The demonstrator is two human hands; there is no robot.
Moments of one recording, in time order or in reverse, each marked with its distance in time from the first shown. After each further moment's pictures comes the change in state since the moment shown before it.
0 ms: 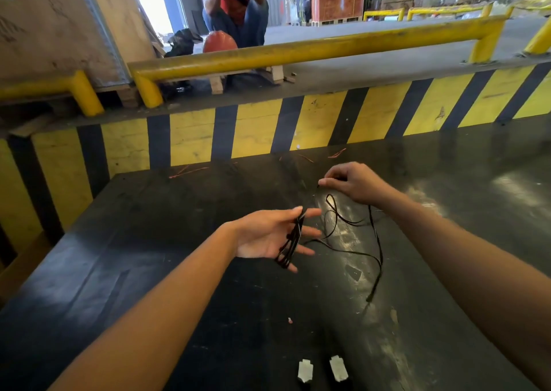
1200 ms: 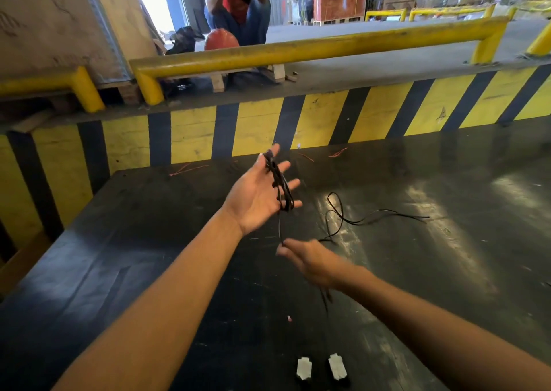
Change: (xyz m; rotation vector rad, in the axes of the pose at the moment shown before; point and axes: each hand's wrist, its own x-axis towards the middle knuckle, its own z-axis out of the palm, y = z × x) left_hand -0.001 0.029 -0.001 -0.493 0.287 0.535; right_hand -0.075 -0.050 0.111 0.070 -0.341 -0.018
